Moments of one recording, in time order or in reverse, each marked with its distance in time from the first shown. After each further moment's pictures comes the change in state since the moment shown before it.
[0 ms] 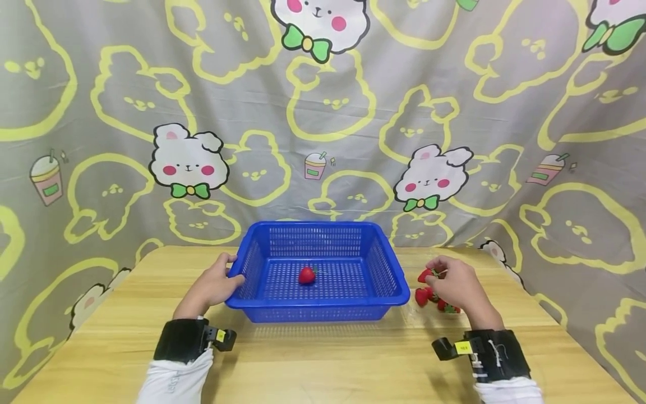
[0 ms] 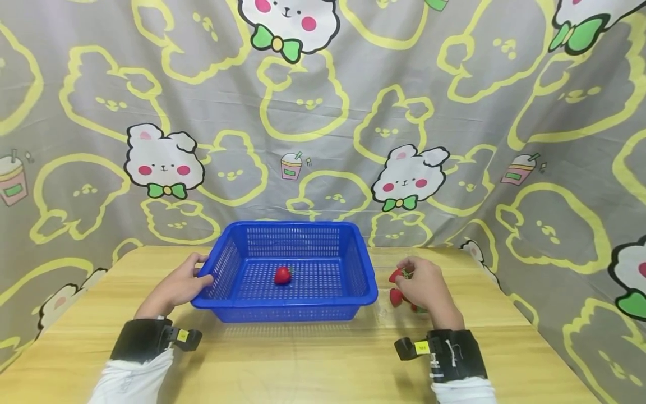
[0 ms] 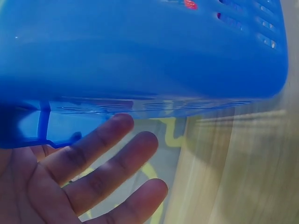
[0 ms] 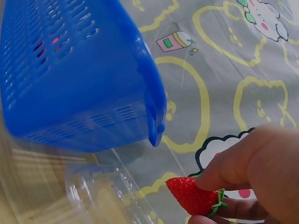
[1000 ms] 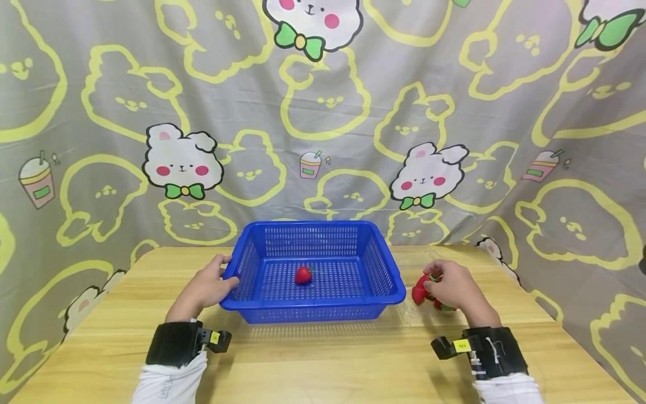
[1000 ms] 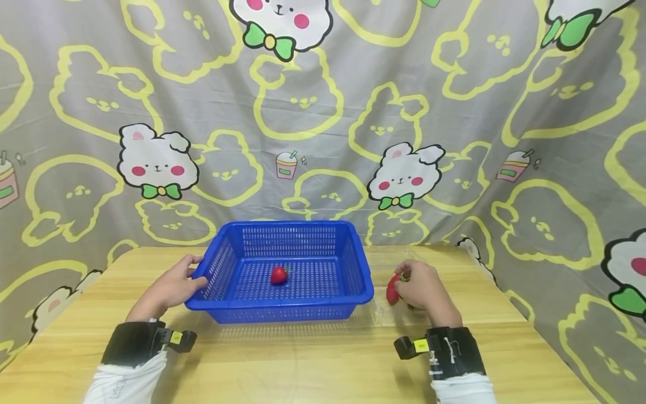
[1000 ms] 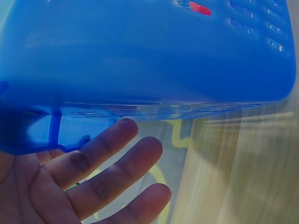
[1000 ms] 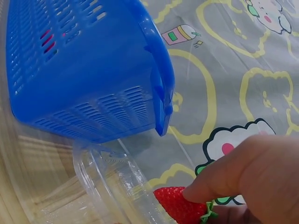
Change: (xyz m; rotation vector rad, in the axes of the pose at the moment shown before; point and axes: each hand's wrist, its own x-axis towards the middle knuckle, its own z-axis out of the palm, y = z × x) left_hand -0.003 0.006 -0.002 0.036 0.009 0.016; right_hand 0.004 0.016 0.002 -0.044 -0.071 -0.001
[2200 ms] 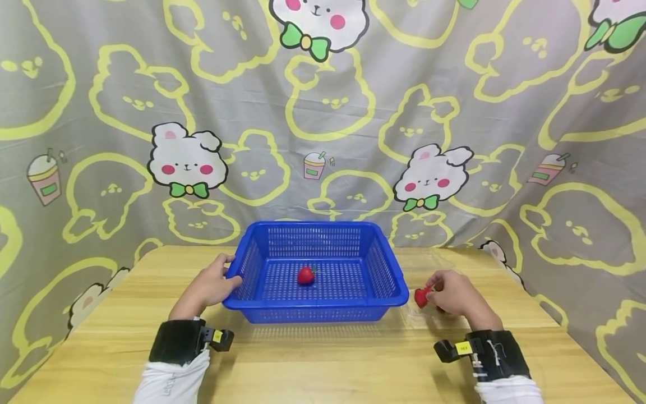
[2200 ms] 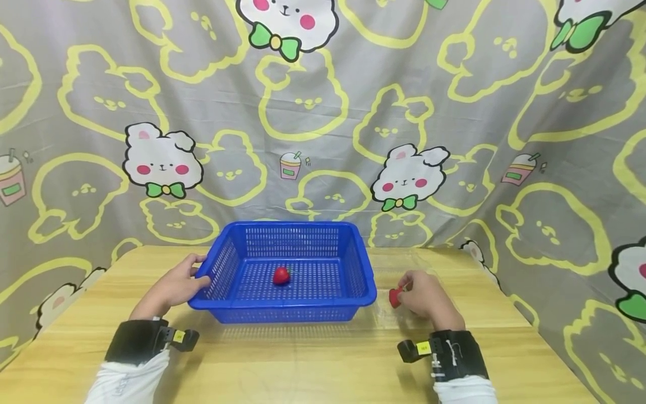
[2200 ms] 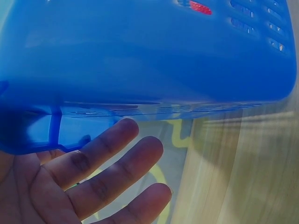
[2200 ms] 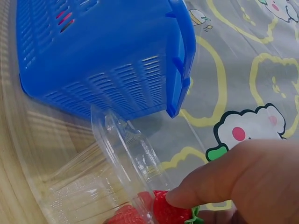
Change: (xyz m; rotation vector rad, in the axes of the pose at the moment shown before) left_hand 0.002 -0.003 0.000 0.000 -0.001 -0.010; right_hand 0.002 0.012 0.011 0.047 -0.134 0.058
